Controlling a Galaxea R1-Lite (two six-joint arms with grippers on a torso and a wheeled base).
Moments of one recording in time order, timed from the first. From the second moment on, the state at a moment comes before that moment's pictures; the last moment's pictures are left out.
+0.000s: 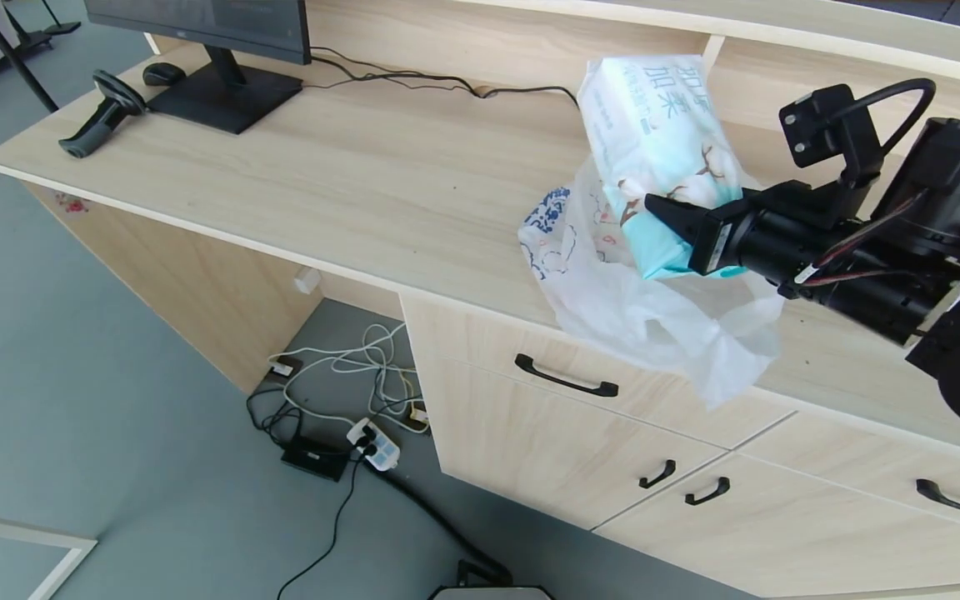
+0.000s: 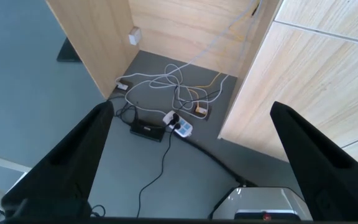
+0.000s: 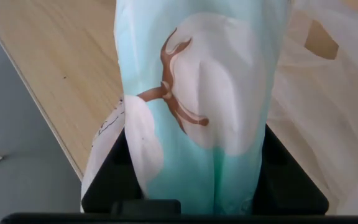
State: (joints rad) left arm 0.00 0.00 0.00 -0.02 0.00 0.08; right arm 0.37 1.69 -0.99 -0.84 0.12 -0.14
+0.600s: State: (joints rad) left arm 0.00 0.00 0.00 -0.02 0.00 0.08; right arm 0.30 1.72 -1.01 -0.86 0.03 -0.13
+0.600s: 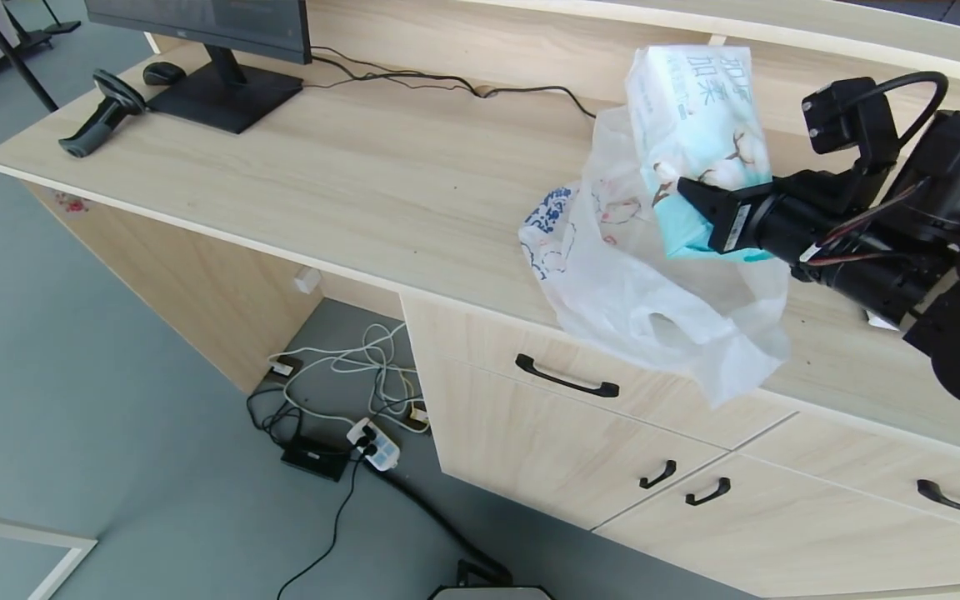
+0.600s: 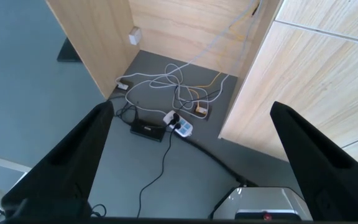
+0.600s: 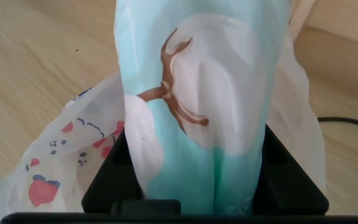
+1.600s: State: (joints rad) left arm 0.00 0.00 0.00 -0.02 0.00 0.08; right arm 0.32 1.71 -0.84 -0.94 -0.01 -0.15
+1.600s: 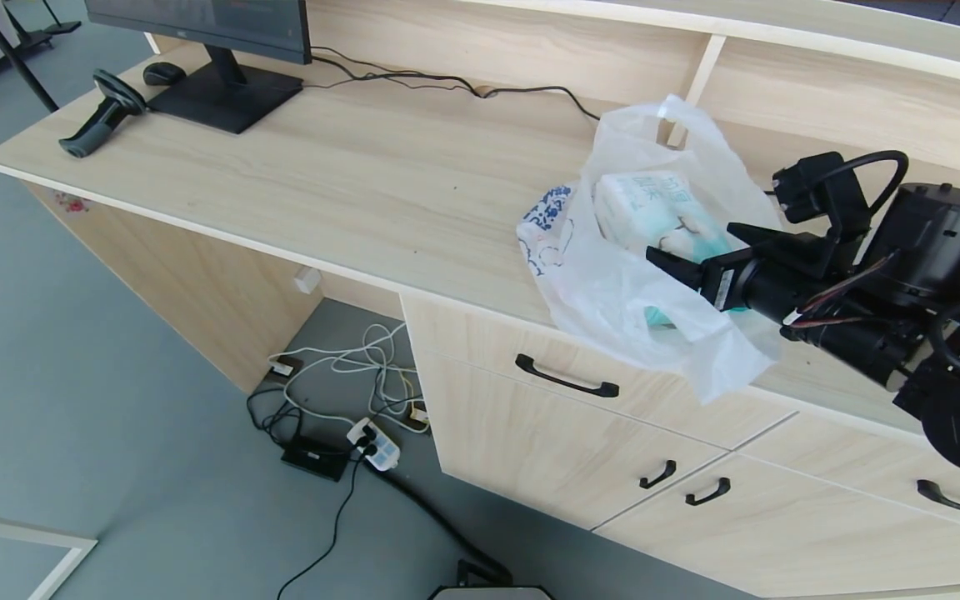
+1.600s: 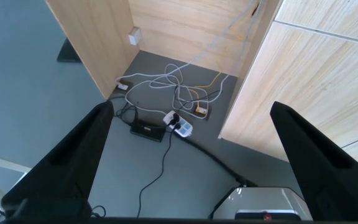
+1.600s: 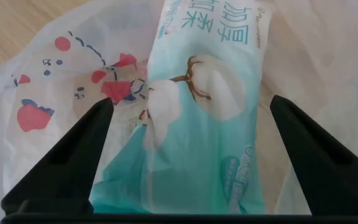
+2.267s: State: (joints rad) left arm 0.00 0.00 0.00 -0.02 0.00 0.08; right arm 0.48 1.63 -0.76 -1.15 0.01 -0.21
